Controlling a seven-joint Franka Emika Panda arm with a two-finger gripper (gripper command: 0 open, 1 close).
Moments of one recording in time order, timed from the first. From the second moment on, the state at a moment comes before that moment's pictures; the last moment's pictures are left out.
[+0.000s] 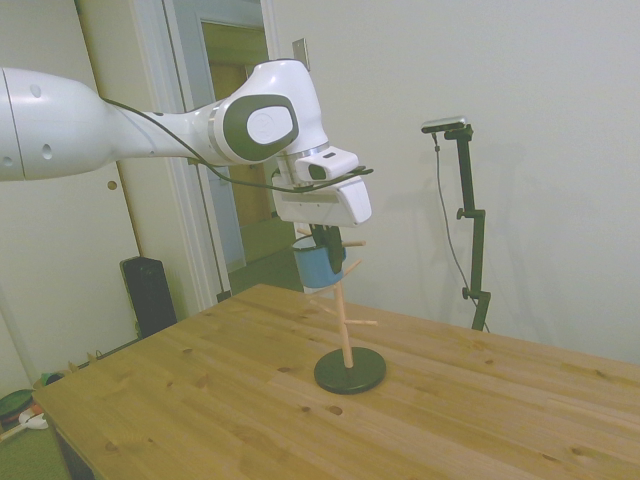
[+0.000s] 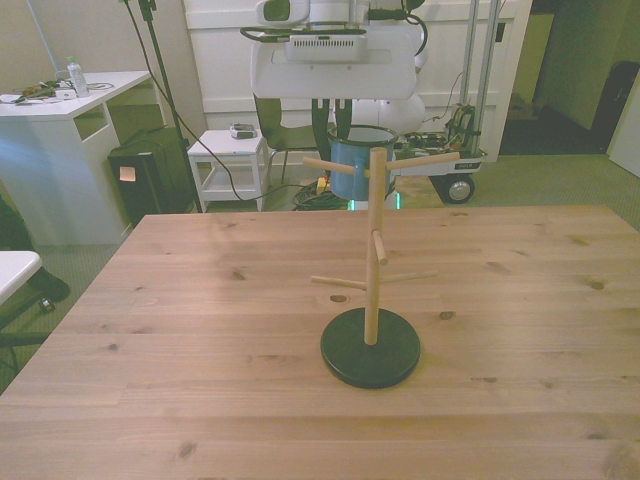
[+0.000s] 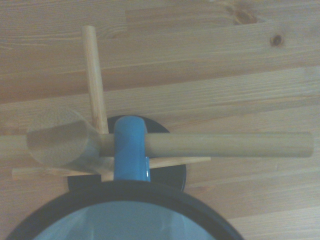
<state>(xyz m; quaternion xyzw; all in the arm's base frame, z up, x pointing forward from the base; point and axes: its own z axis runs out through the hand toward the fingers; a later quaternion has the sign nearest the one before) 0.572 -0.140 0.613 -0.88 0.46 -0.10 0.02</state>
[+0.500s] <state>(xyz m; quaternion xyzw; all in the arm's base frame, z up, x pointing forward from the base) 0.560 -0.148 0.614 -0.88 0.46 -0.10 0.02</state>
